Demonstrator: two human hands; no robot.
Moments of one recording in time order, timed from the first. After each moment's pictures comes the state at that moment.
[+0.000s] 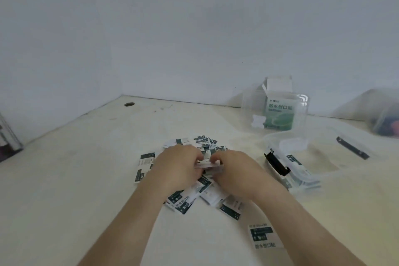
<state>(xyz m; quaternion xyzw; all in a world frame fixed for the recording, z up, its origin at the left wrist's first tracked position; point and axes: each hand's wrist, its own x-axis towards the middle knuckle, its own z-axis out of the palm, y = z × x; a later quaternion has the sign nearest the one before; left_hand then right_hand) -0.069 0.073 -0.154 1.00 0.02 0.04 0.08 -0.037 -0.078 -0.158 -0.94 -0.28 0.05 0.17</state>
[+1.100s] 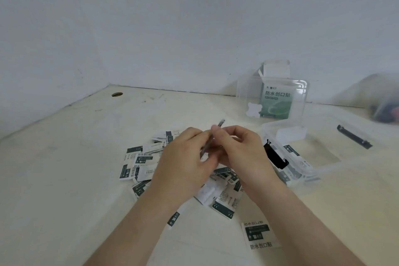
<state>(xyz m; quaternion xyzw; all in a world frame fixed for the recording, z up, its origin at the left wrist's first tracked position) -0.073 0.039 -0.172 0.92 -0.06 0.27 0.28 -0.036 -0.084 -0.162 -0.62 -0.10 0.09 0.77</state>
